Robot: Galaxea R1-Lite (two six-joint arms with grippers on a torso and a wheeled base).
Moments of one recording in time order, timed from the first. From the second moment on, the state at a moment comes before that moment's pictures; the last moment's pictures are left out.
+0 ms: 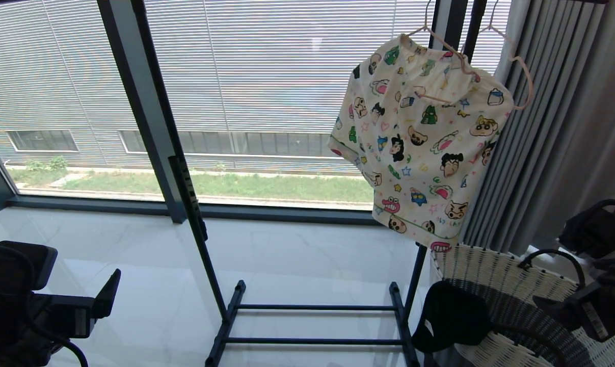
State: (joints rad) left arm -0.07 1.29 0.00 -1.12 0.35 0.38; right arm 0.49 1.19 -0.66 0.17 -0.41 -0.17
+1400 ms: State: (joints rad) left arm -0.07 1.31 0.00 -1.12 0.35 0.38; right arm 0.50 1.88 -0.58 -0.39 -0.32 -0.32
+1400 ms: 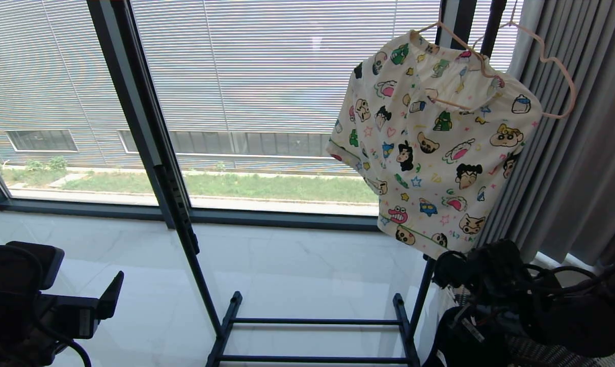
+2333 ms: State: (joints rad) left arm -0.07 1.34 0.00 -1.12 0.35 0.41; right arm 0.57 1.74 -0.83 -0.13 -0.36 -0.34
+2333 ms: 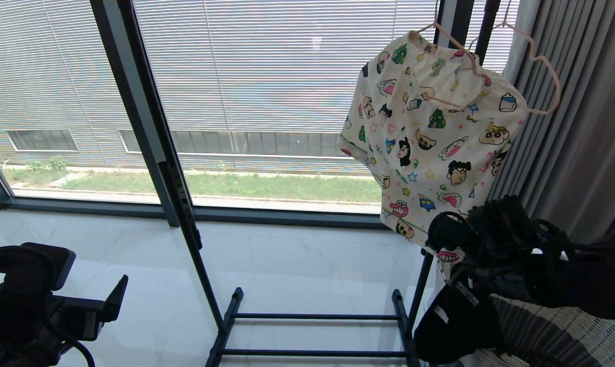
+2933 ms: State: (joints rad) left arm -0.09 1.33 0.00 -1.13 0.30 0.40; right arm 0.63 1.69 -1.13 0.10 -0.33 -0.34
